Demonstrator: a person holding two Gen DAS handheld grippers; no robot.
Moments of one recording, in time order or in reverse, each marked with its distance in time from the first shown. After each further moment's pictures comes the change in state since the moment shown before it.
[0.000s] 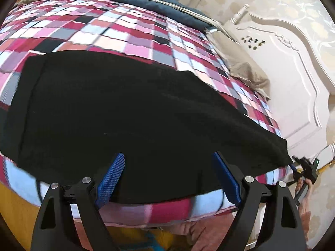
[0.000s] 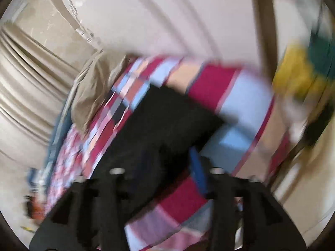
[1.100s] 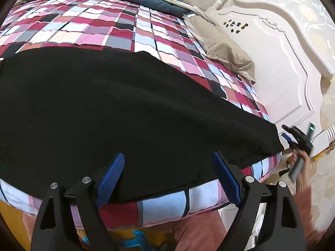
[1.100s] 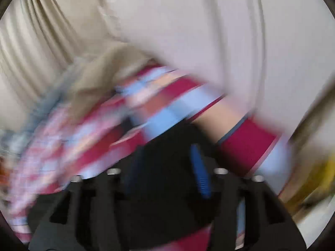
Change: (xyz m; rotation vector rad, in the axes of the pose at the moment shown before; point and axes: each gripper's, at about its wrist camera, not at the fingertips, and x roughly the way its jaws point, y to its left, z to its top) left arm 0.039 -0.062 -0.011 0.064 0.065 -0.069; right arm 0.021 0.072 0.006 -0.245 0.014 0.036
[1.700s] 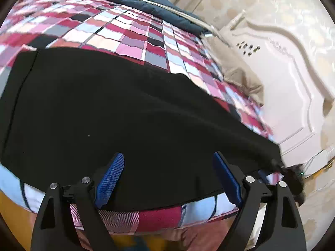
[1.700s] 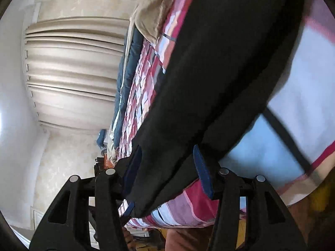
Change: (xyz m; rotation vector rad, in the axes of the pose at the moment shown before) left arm -0.038 0.063 0.001 -0.100 -0.123 -0.006; right arm 0.056 0.094 -0.181 0.411 0.361 0.584
